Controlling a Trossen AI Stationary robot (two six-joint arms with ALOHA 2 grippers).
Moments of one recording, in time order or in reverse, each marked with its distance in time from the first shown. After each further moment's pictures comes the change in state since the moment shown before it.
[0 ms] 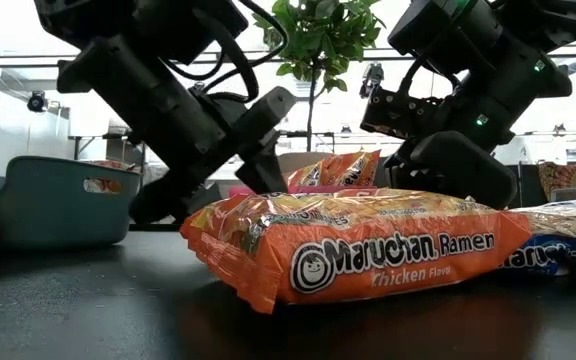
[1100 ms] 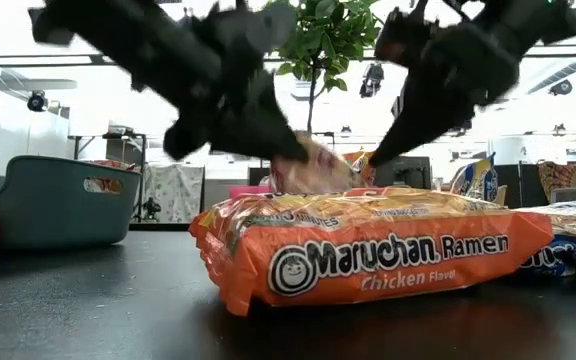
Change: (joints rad) left arm -0.097 -0.057 0.066 0.052 -0.177 0.488; right arm 0.000 -0.279 -0.005 -0.097 -0.001 -0.008
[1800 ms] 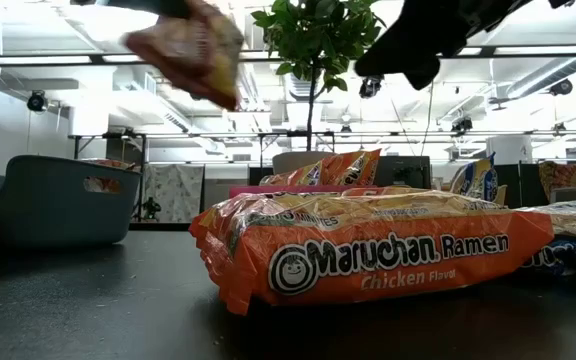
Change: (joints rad) left arm -0.217 -0.472 0.030 -0.740 -0.540 0.079; right arm 0.002 -0.175 -0.005 0.094 0.003 -0.064
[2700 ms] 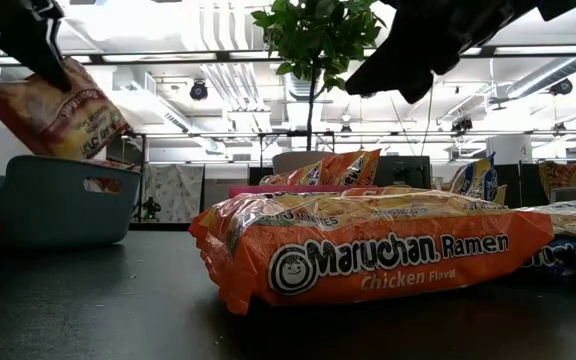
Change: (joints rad) left arm -0.015 -0.154 0.012 -0.945 0.503 -0.408; right arm 0.000 0.078 0.002 0.048 -0.001 0.005
